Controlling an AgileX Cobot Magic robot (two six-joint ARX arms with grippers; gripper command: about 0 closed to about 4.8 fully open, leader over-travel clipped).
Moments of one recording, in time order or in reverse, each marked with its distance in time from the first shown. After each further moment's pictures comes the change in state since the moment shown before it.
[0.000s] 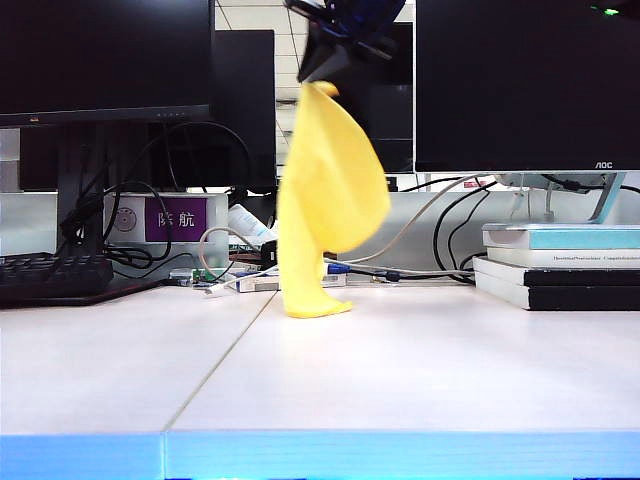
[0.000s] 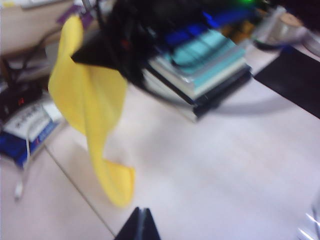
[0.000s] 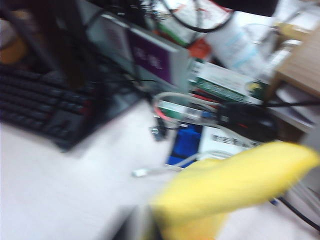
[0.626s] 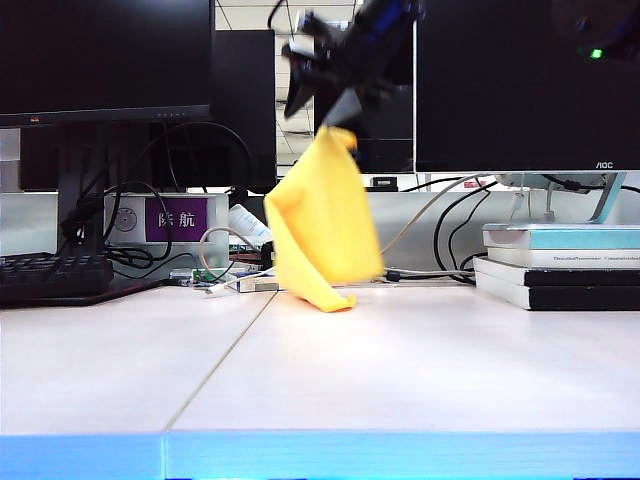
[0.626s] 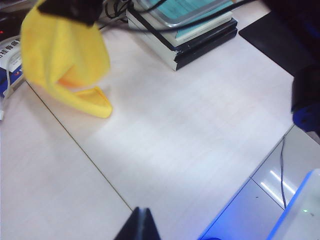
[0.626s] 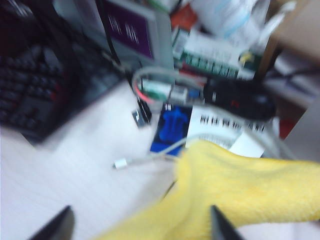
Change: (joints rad) left arm 0.000 -0.177 0.001 -0.351 -0.002 -0.001; right arm -0.007 0.076 0.000 0.029 0.058 0.019
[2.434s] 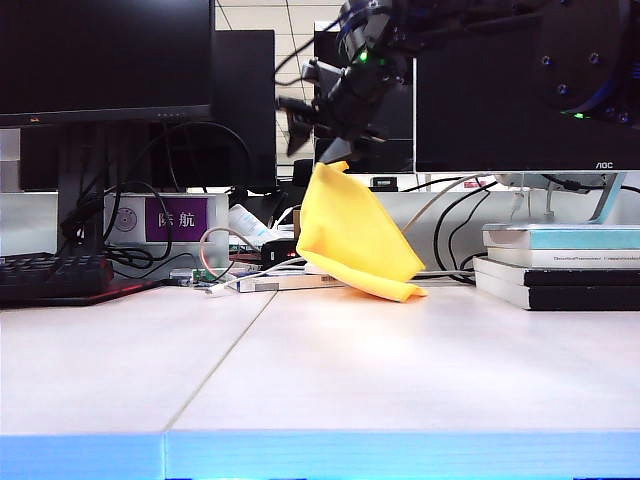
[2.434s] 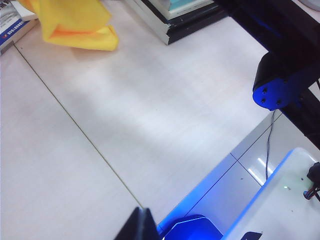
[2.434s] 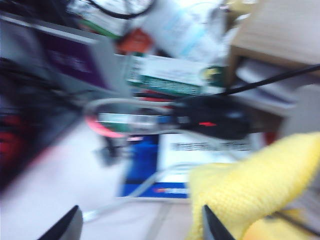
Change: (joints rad) left arm 0.000 -0.077 0.001 -0.152 0.000 -0.023; right arm -0.007 0.141 -0.006 0.249 0.080 0.158
